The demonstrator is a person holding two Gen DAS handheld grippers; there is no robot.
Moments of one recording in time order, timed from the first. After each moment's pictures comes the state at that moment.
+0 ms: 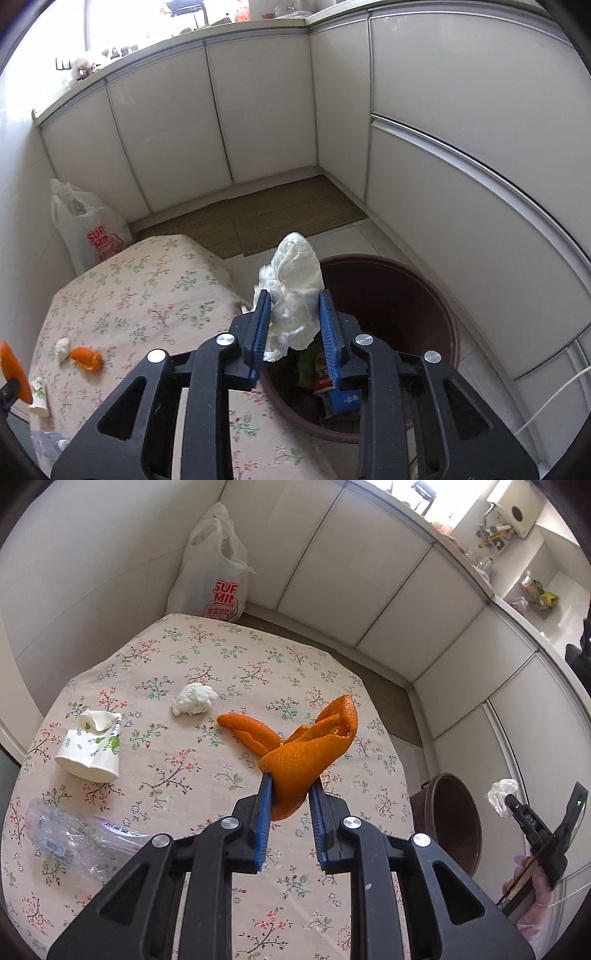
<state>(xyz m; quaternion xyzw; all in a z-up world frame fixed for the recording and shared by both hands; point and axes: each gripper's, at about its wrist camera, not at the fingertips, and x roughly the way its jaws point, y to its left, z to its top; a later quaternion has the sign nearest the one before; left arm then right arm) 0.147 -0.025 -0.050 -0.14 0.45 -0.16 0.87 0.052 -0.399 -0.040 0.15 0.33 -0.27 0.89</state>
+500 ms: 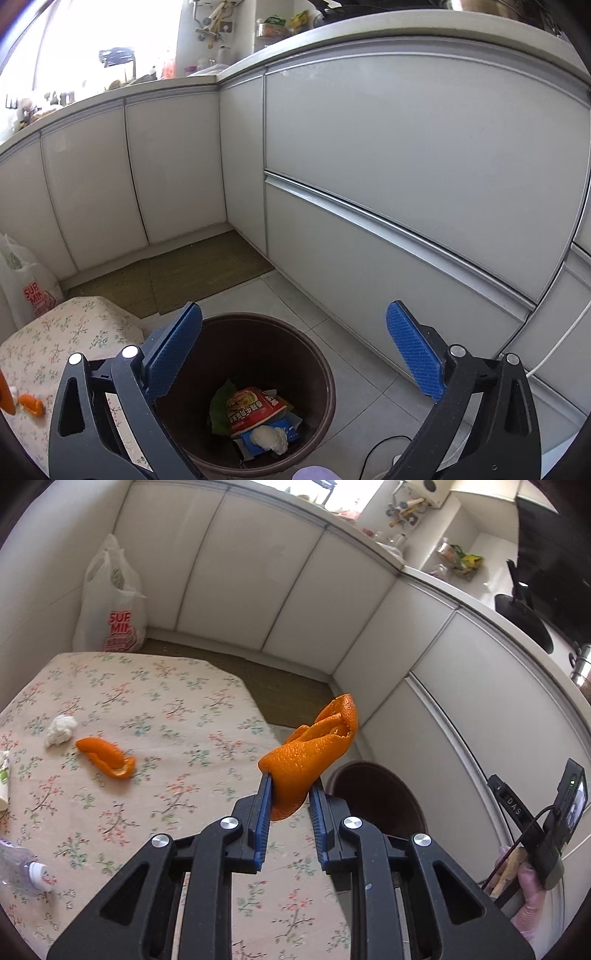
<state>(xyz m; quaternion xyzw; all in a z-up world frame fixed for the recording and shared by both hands) 0.114 -0.178 -0.023 -0.11 0.39 -0.30 0.87 -0.029 -0.463 -0.010 0.13 0.24 -0.42 0.87</state>
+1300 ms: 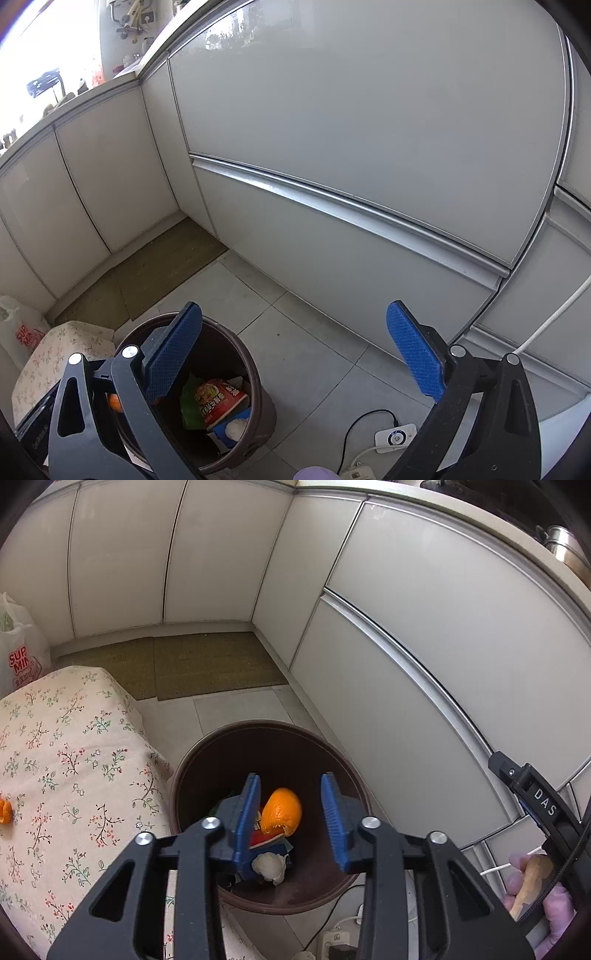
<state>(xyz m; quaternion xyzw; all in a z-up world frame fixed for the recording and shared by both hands) 0.091 -0.395 -0.041 0.02 0.43 -0.39 0.81 -0.089 -0.555 -0.025 0.23 0.27 -0.46 0.81</state>
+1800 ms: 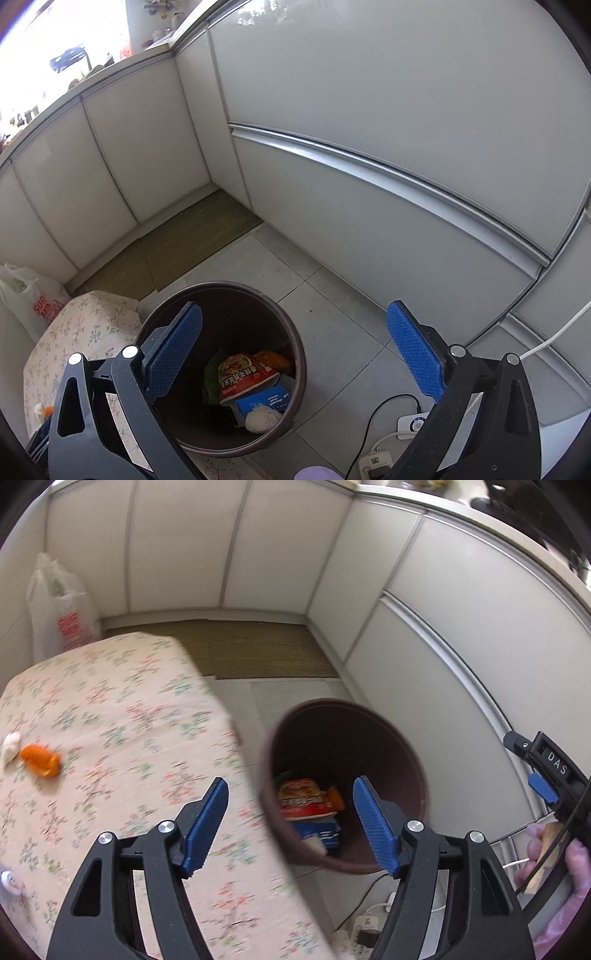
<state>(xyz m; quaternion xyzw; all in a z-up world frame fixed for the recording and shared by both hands) 0.101 -0.296 -0.057 0.00 0.45 -0.30 0.84 -0.044 -0.531 -0.034 0.23 0.31 -0.39 0.83</state>
